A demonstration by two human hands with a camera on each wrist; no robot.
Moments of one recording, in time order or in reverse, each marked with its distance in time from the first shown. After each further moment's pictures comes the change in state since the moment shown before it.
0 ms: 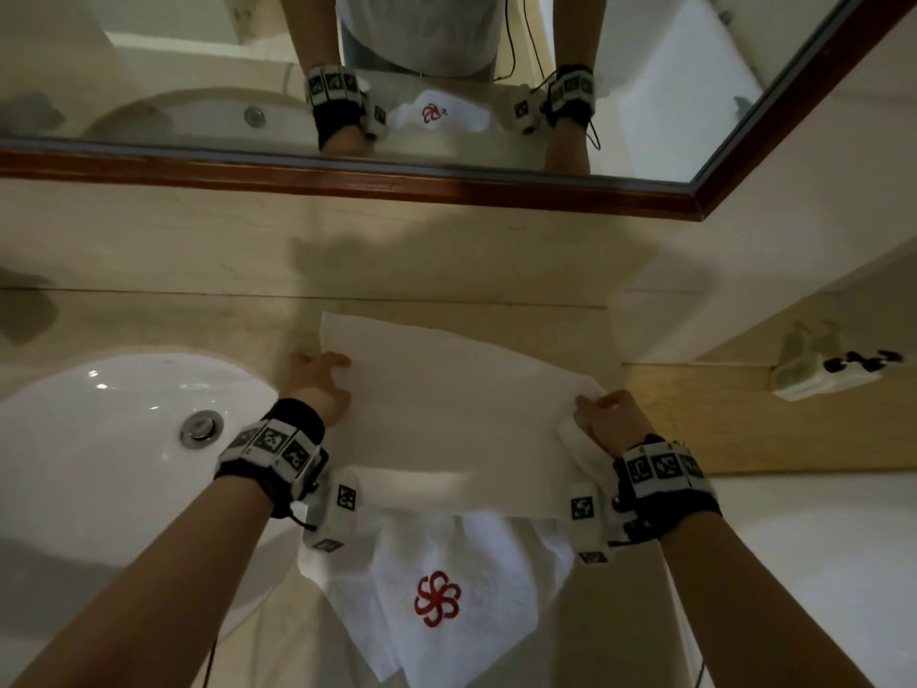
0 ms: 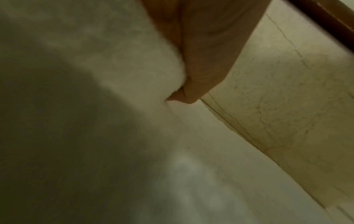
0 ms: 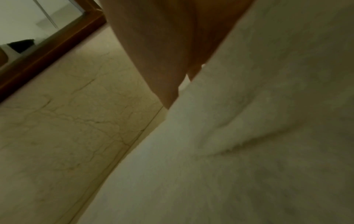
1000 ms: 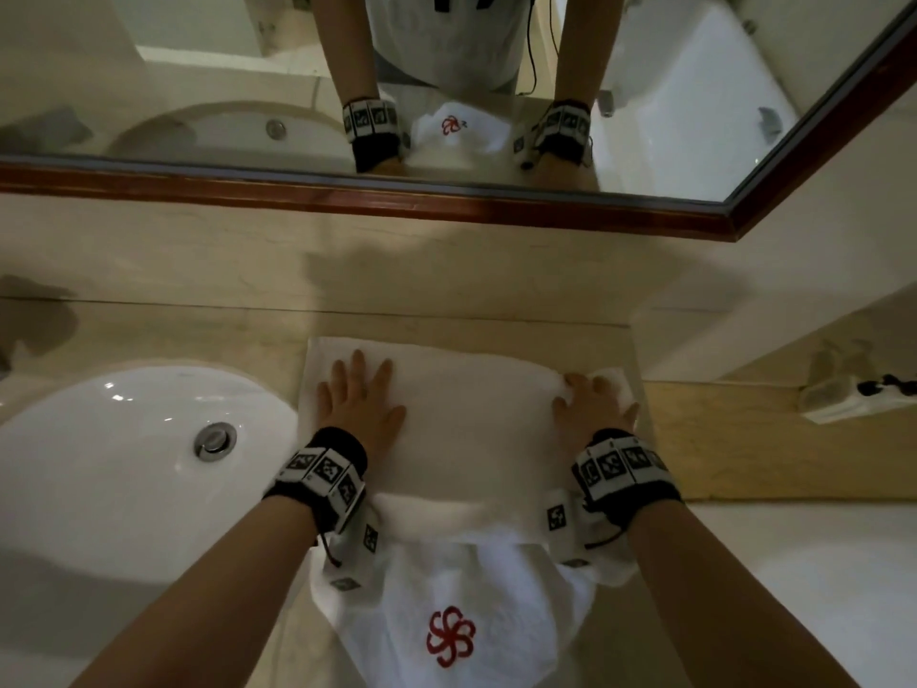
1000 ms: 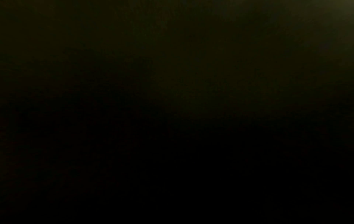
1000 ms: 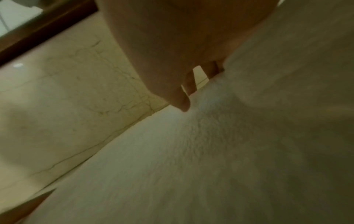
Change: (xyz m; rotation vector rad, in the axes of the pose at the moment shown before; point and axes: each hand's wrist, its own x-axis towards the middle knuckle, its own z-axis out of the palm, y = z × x) left_hand 0.007 0.005 0.034 0.371 -0.097 0.145; right_hand 0.008 -0.050 0.035 -0.506 0.023 -0.245
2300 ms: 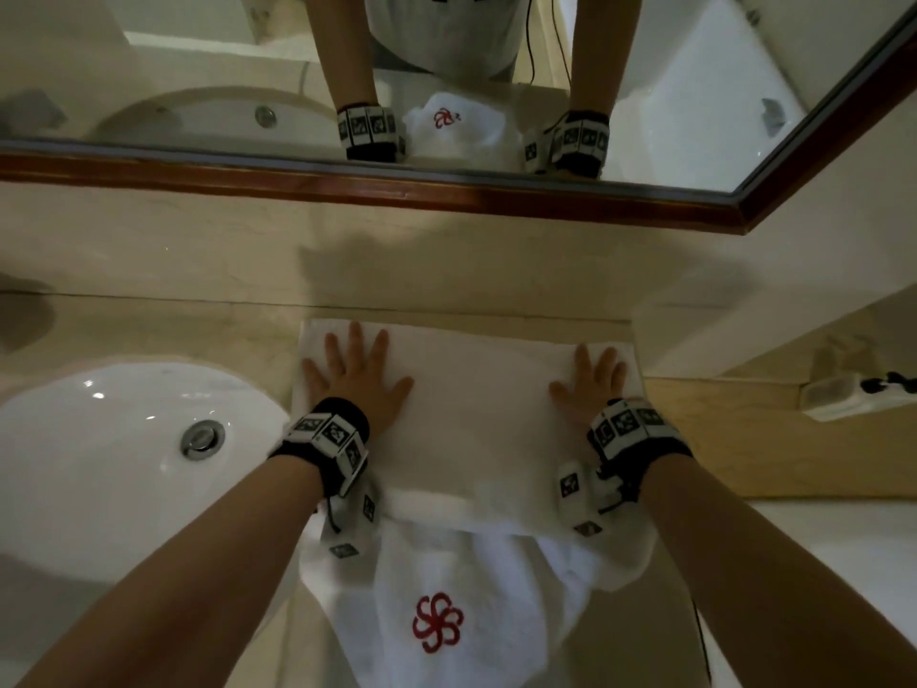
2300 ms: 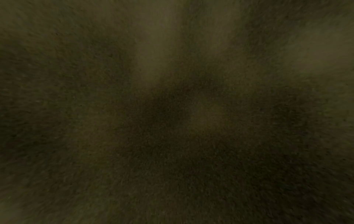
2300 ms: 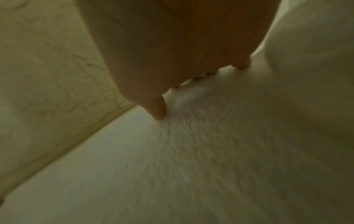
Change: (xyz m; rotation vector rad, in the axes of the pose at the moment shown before) left_hand 0.027 0.010 -0.008 0.068 0.011 -0.041; right_hand 0.034 0.006 -0.004 0.046 -0.096 0.005
